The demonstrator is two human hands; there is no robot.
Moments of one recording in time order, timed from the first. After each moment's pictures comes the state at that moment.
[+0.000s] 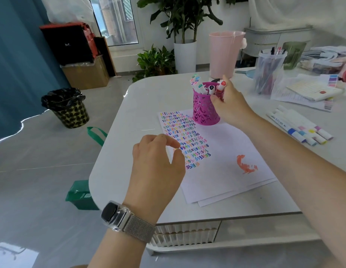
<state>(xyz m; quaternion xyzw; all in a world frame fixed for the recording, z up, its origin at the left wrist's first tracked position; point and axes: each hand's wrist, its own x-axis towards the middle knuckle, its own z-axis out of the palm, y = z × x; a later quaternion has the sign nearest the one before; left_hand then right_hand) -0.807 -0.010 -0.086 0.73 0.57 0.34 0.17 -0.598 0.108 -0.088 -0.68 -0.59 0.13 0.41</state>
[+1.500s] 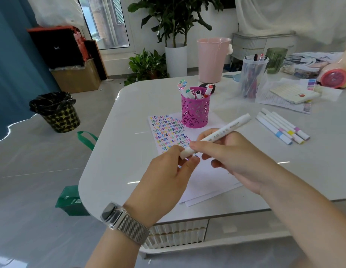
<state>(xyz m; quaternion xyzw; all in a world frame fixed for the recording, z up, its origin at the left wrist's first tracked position) -0.792 -0.018 -0.089 0.79 0.46 0.27 0.31 -0.640 -0.037 -0.067 -0.60 -0.48 0.46 0.44</state>
